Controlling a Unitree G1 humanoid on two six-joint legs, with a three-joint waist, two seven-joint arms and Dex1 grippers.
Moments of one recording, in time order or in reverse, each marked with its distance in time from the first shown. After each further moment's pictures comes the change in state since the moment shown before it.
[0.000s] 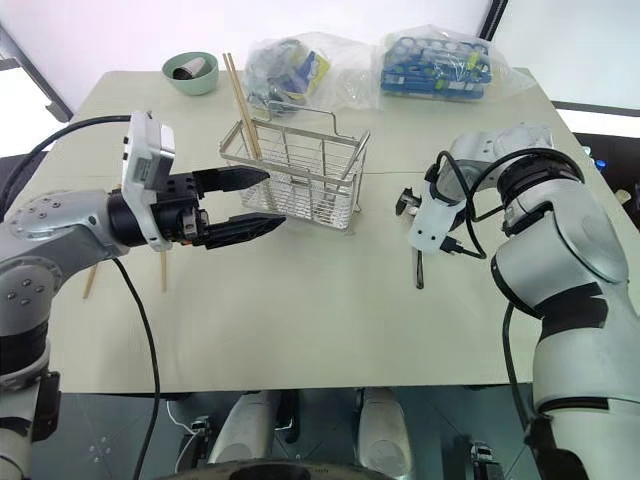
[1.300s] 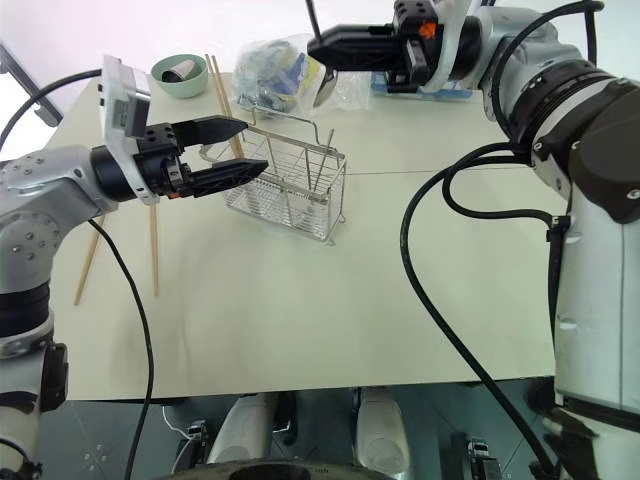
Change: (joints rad) left arm -0.149 -0.023 -0.021 0.228 0.169 -0.082 -0.112; right arm -0.465 -0.007 -1.709 0.780 0.583 0.935 0.918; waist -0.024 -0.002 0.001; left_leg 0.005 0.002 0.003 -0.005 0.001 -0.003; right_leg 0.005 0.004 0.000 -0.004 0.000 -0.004
